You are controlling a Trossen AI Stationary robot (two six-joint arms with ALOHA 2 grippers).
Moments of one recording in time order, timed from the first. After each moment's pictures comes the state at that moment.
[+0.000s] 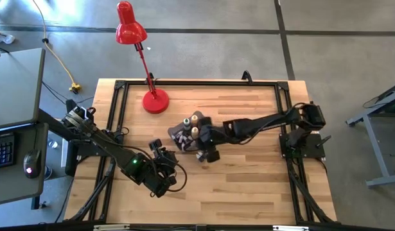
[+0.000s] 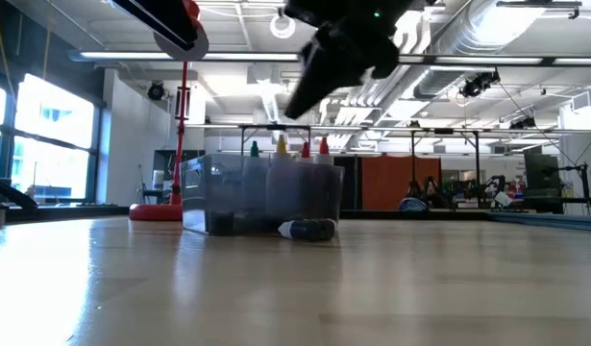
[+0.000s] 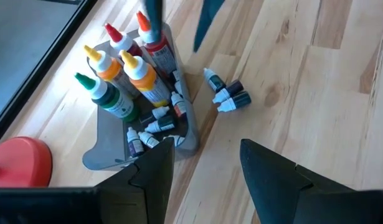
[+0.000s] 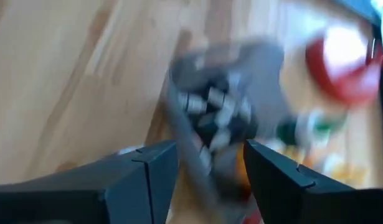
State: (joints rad) left arm -0.62 1.59 1.34 -0.97 -0.79 -0.82; right arm 0.10 1.76 1.32 -0.41 0.18 -0.25
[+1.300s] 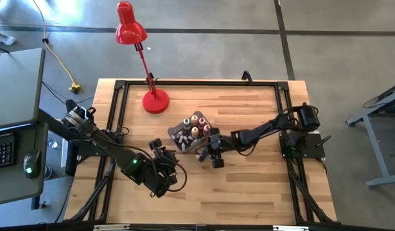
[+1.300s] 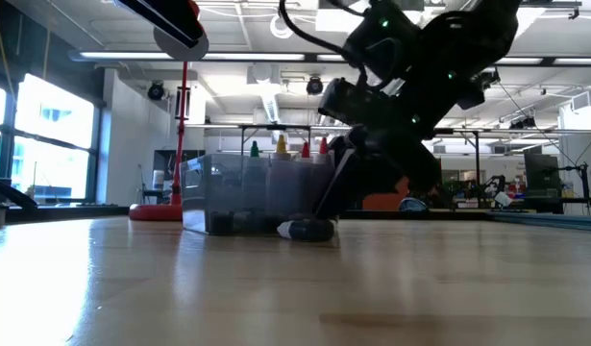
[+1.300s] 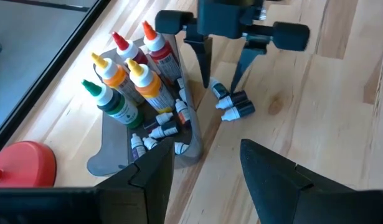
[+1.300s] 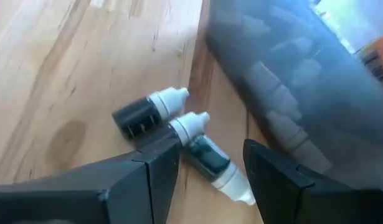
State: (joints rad) left arm -0.62 1.59 1.34 -0.96 -0.82 -0.82; right arm 0.10 1.83 0.87 0.19 0.08 -0.12
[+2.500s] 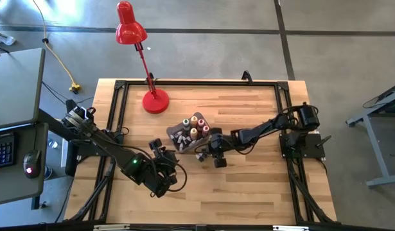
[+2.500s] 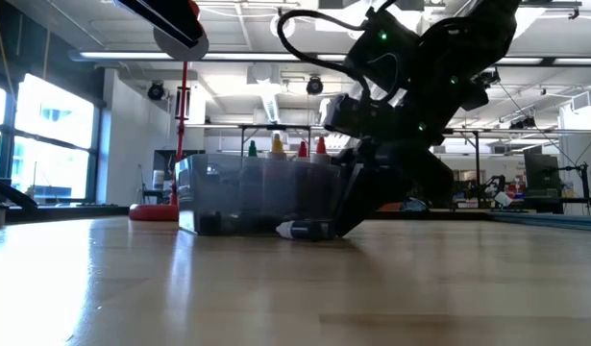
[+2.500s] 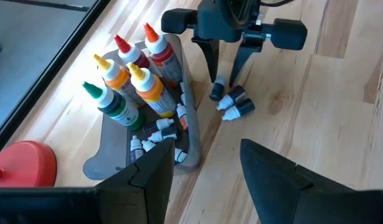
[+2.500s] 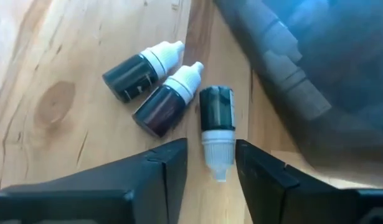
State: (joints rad) left arm -0.62 1.59 1.34 -0.96 -0.82 -0.82; right arm 0.09 1.83 0.87 0.09 0.07 -0.07
